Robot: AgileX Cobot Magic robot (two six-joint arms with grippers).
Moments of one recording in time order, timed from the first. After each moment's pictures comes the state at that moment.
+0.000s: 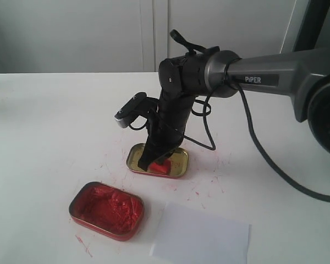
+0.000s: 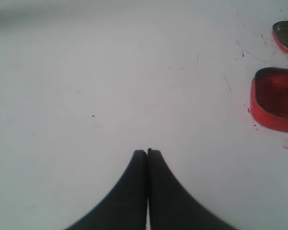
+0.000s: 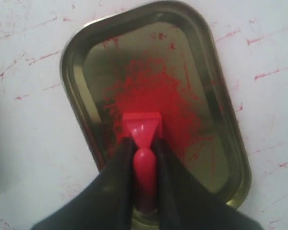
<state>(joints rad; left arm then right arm) -0.11 0.00 0.02 -0.08 0.50 0.10 0.61 2.18 -1.65 0.11 0.88 -0.52</state>
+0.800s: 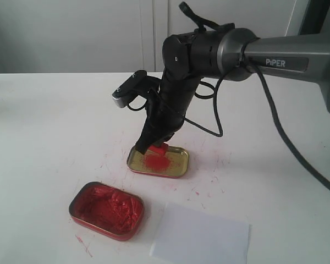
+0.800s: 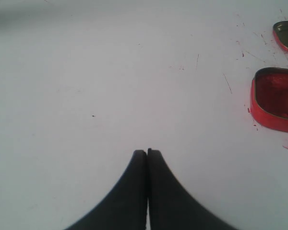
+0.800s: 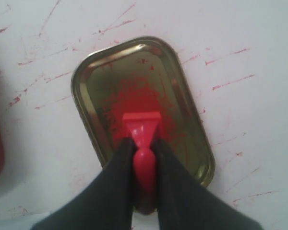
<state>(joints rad) -0.11 0.00 0.02 -0.08 0.50 0.10 0.61 2.09 -1.65 0.10 0.88 -0.48</state>
